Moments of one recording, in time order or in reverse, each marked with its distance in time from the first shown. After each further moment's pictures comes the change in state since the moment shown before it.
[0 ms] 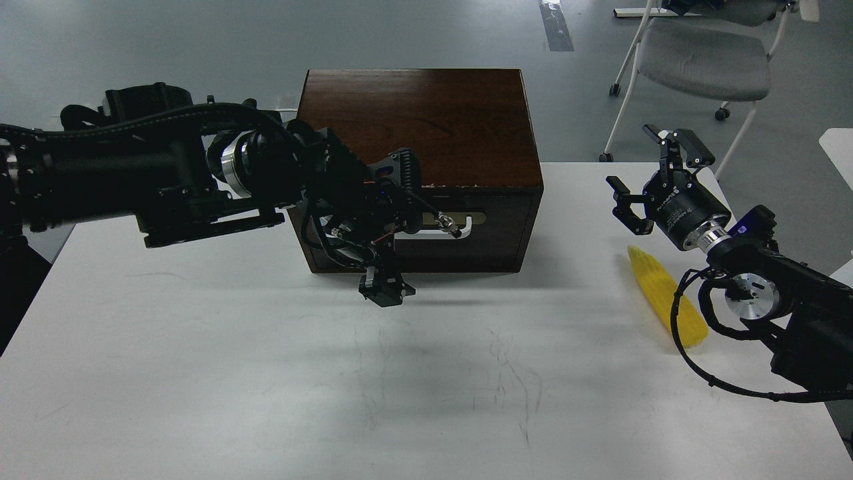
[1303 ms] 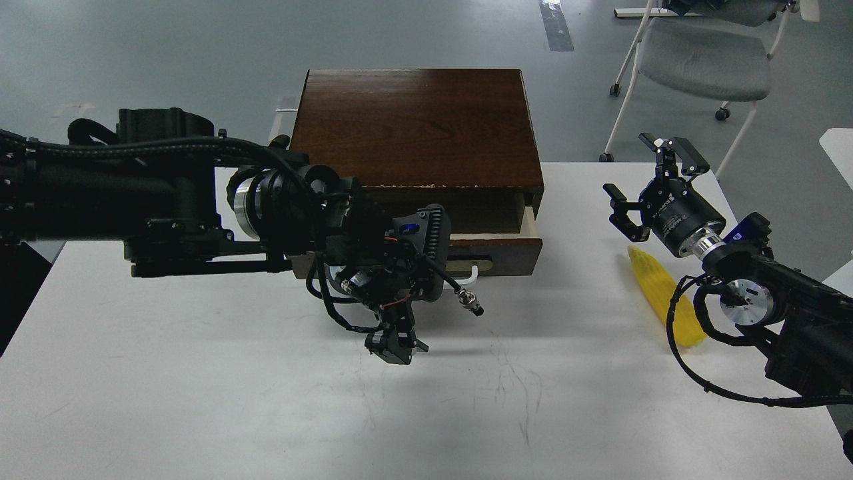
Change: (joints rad) left arm -0.054 0.017 0.013 -0.279 -0.018 -0.001 0.000; right arm -0.015 0.022 -0.002 -0.019 0.000 0.000 0.000
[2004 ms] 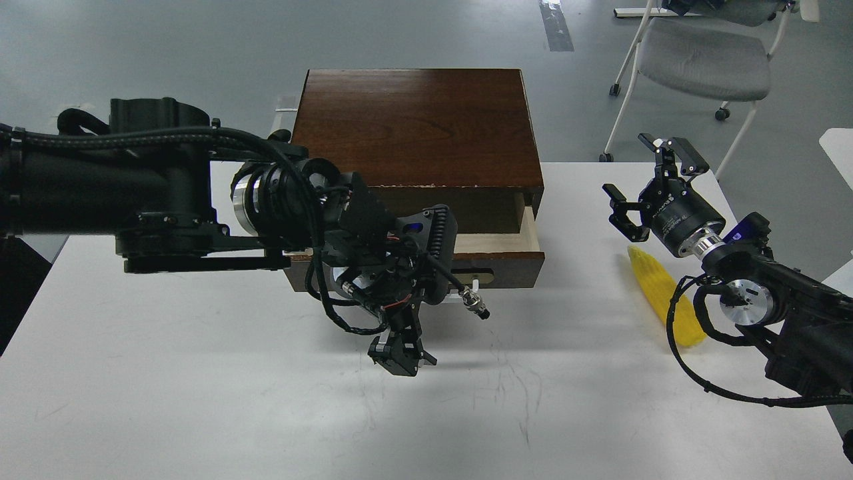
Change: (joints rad) left arm -0.029 0.013 -0.001 -0.017 -0.023 0.000 0.000; right arm 0.001 0.000 0.000 0.000 -0.004 0.000 0.000
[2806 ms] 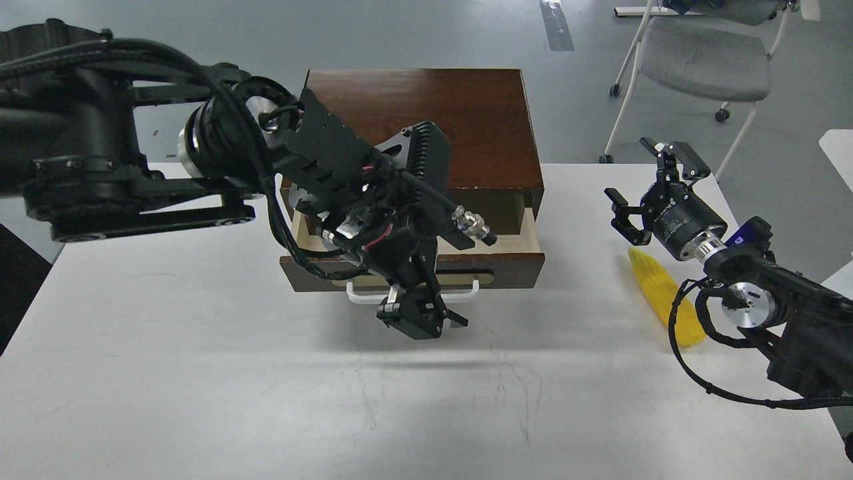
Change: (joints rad) left arm -0.125 0.197 -0.171 -0.130 -0.185 0.000 0.000; right arm -0.008 -0.006 0.000 0.000 0.000 0.000 0.000
